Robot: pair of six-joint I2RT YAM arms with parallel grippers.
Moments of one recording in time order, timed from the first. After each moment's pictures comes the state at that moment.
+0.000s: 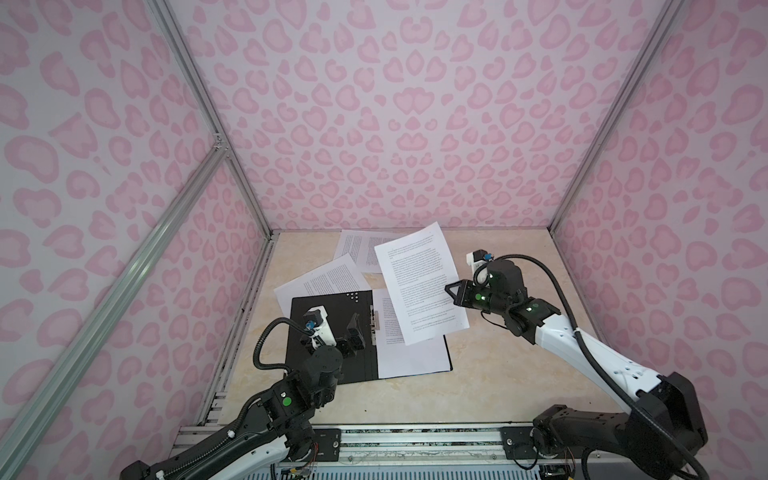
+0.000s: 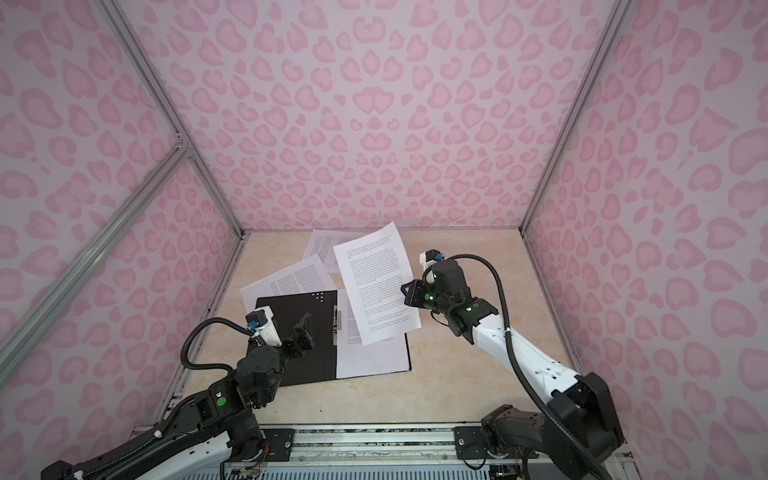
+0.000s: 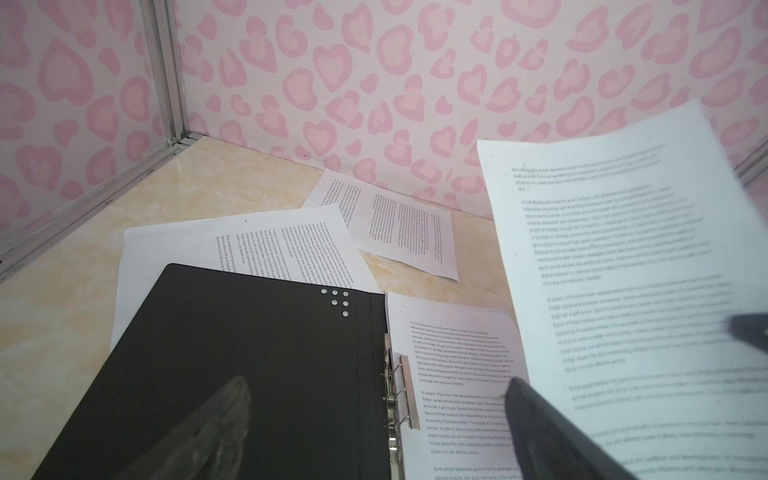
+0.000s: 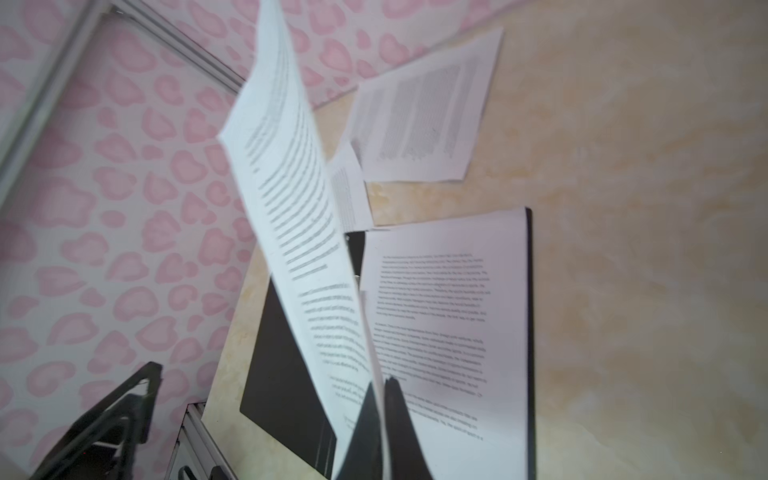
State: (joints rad) left arm -0.92 0.57 0.38 -0.14 -0.83 -0.56; right arm 0.46 1.32 0.85 -0.15 -0.31 0.68
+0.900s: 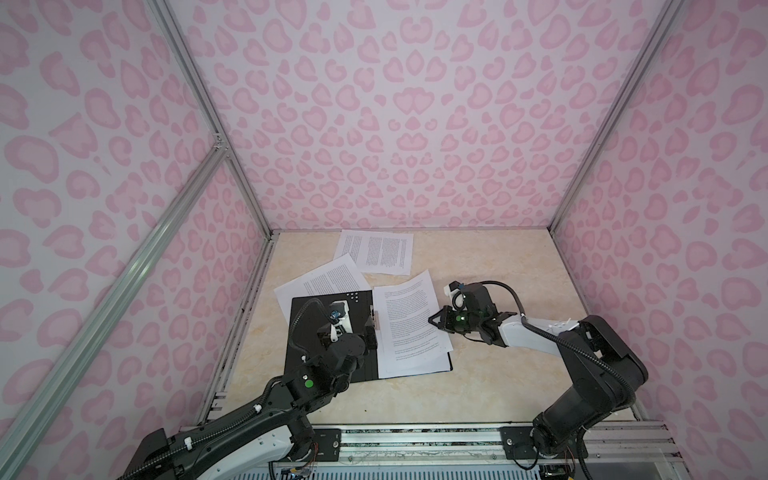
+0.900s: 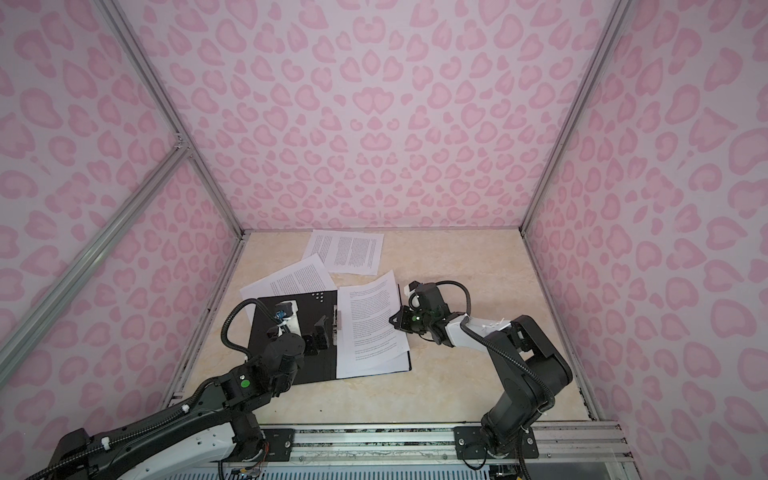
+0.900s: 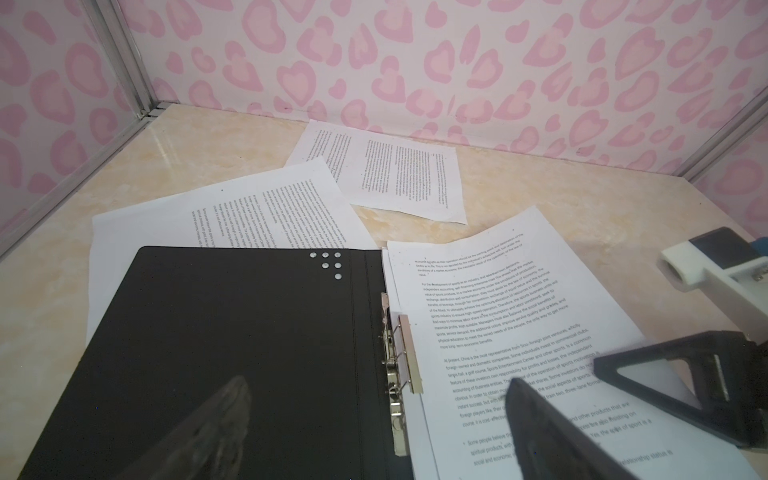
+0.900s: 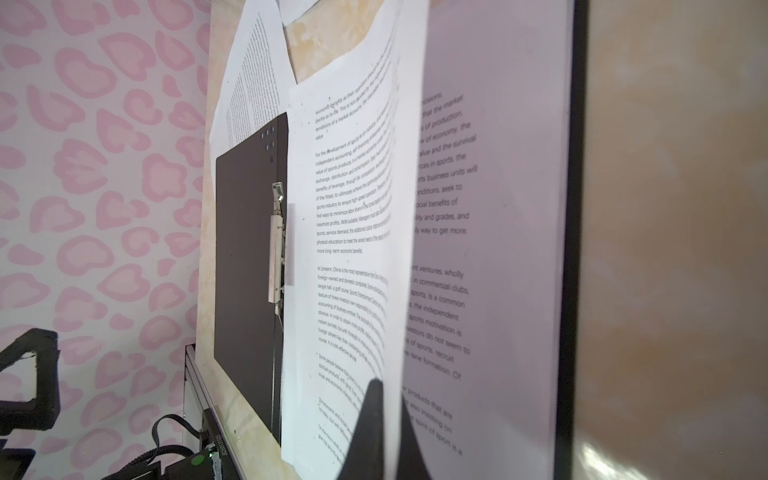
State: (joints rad) left arm -0.91 0.82 0.45 -0.14 -0.75 -0.55; right arm 0.50 1.64 0.72 0.17 -0.46 0.77
